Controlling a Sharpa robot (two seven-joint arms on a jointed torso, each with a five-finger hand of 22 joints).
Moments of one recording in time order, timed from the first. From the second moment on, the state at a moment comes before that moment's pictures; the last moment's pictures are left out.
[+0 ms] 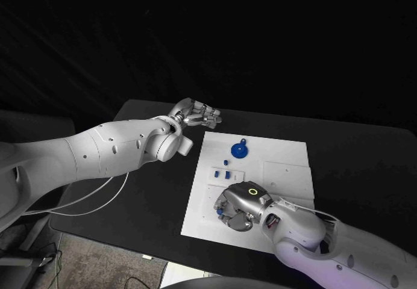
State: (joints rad) left arm 1.28 -0.71 -0.12 1.21 -0.31 -0.36 0.29; left_hand 1.37 -0.03 0.19 -0.14 0.21 1.06 0.13 0.07 0.06 1.07 0.14 0.06 0.06 1.18 0.11 0.07 0.08 0.07 1.02 0.09 0.07 0.33; right arm 0.84 -0.59 0.07 1.65 -1.94 -0.20 -0.19; right_hand 1.23 -0.15 0.56 -0.17 0.14 1.18 0.10 0.06 0.06 1.24 0.06 0.07 0.06 1.44 -0.04 0.88 0.61 0.11 1.47 -0.07 0.22 1.27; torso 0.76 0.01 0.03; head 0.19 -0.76
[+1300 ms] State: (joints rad) left arm 1.28 -0.72 -0.12 1.22 -0.31 -0.35 0.29; left_hand 1.37 -0.03 0.19 -0.14 0.21 1.06 0.13 0.07 0.06 1.07 0.14 0.06 0.06 1.18 0.11 0.07 0.08 0.07 1.02 0.09 0.07 0.33; right arm 0.84 -0.72 0.13 1.73 -1.74 -0.36 -0.13; right_hand 1.27 -0.18 0.32 -0.09 0.10 1.08 0.10 0.06 0.06 1.16 0.08 0.07 0.06 1.42 -0.03 0.88 0.58 0.14 1.47 -0.05 0.20 1.20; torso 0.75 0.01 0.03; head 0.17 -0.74
